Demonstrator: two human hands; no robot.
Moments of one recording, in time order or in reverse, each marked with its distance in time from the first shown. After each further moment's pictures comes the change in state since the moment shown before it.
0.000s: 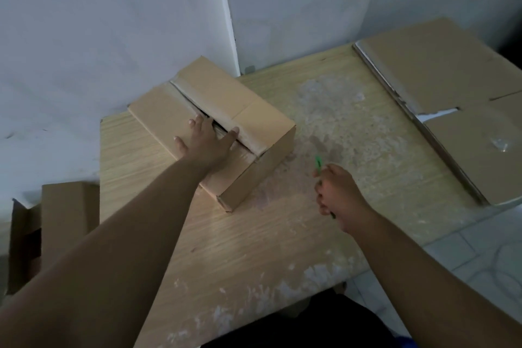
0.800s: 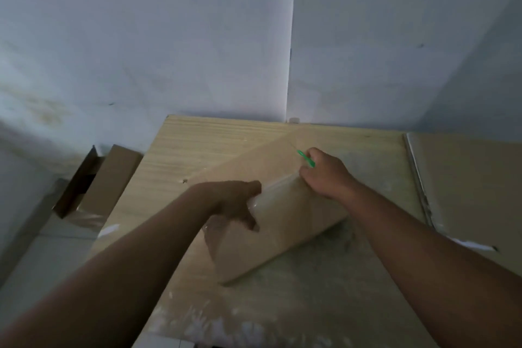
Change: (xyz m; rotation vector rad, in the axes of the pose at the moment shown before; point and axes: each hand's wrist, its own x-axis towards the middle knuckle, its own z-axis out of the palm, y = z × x) left_hand -0.076 0.088 -0.019 0.240 -0.479 0.035; right_hand 0.097 -0.153 -0.011 -1.018 -0.311 -0.661
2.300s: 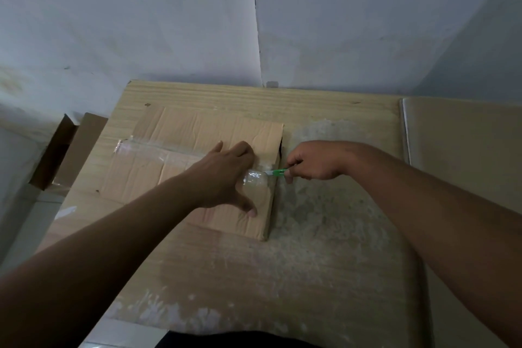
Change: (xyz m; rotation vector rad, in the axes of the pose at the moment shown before) left_hand 0.052 0.050 0.009 0.242 0.260 0.172; right_hand 0.044 0.058 -0.044 -0.232 -0.729 -0.261
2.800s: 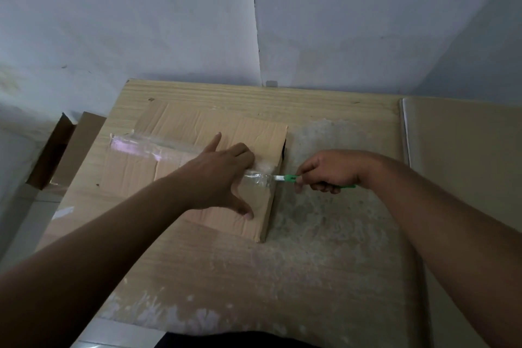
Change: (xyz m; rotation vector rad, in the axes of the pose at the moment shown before) left_hand -0.012 -0.002 -0.009 -0.010 0.042 0.066; right_hand -0.014 0.033 0.015 0.418 -0.072 0.059
